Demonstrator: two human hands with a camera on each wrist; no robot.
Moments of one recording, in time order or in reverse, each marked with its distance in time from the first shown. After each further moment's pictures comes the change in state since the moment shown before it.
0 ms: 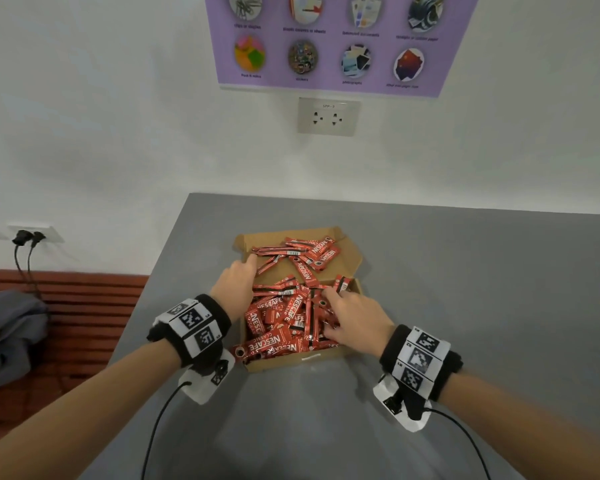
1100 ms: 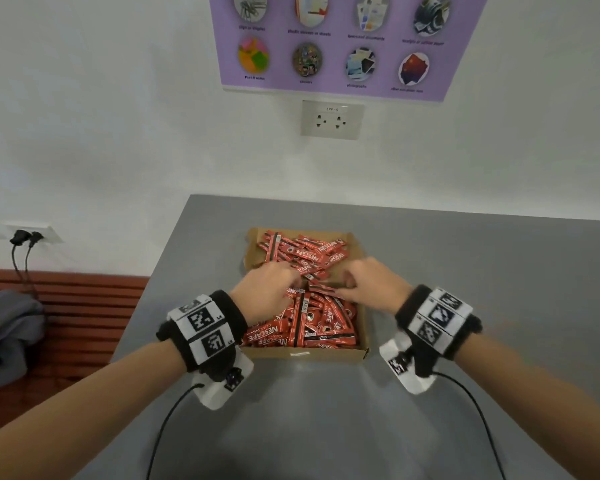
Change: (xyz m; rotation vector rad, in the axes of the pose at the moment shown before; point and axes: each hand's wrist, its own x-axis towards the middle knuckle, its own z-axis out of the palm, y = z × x) left_hand -0.001 0.033 -0.011 0.093 -0.047 0.421; right_hand 0.036 0.027 -0.048 0.119 -0.083 0.057
